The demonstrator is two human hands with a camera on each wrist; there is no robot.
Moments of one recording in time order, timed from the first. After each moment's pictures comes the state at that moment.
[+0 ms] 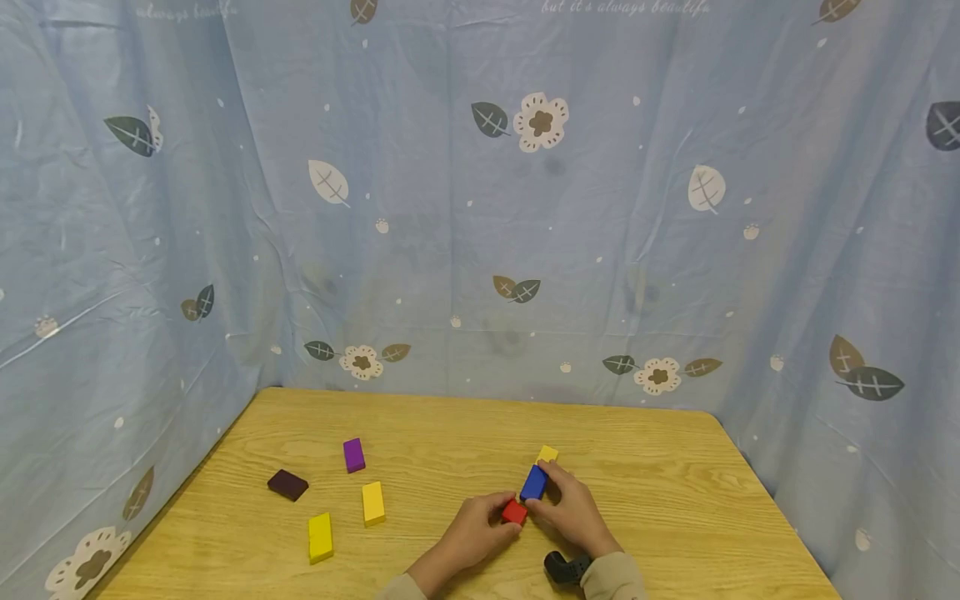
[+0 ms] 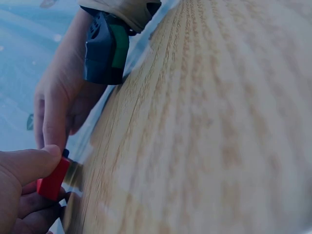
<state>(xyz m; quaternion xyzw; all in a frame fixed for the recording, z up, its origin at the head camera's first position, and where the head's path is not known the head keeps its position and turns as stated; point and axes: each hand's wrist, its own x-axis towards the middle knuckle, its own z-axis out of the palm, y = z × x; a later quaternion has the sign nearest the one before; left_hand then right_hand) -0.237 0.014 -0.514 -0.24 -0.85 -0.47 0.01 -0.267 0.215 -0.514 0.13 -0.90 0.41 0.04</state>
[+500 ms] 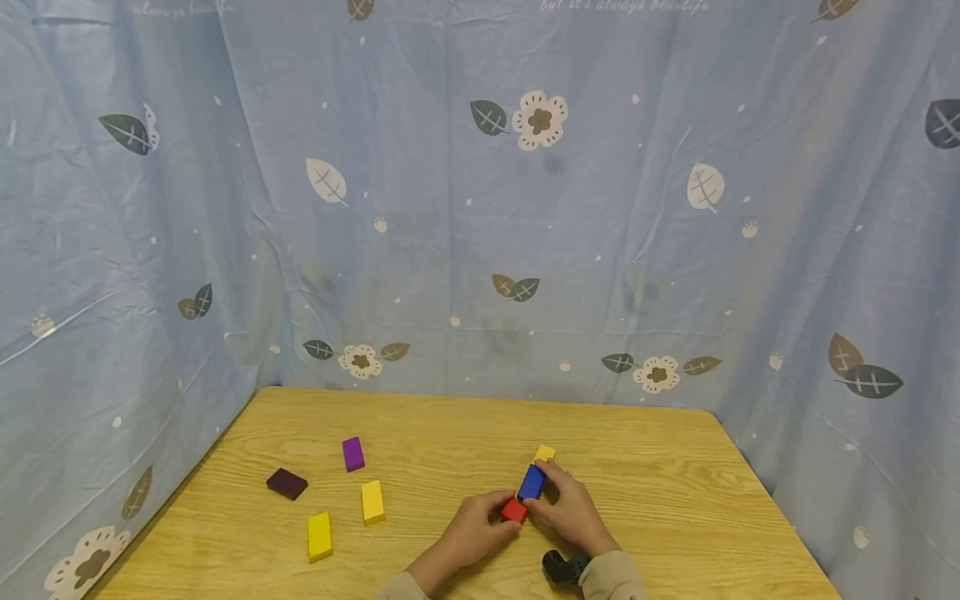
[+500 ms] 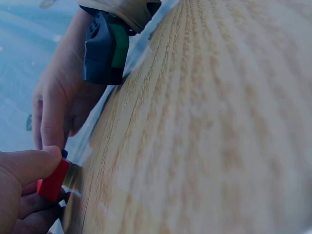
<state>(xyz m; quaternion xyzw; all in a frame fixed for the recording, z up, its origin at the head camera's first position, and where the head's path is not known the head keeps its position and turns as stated) -0.238 0.014 -0.514 -0.25 -0.85 -0.47 0.02 -0.264 0.212 -0.510 0.14 -0.90 0.40 0.05</state>
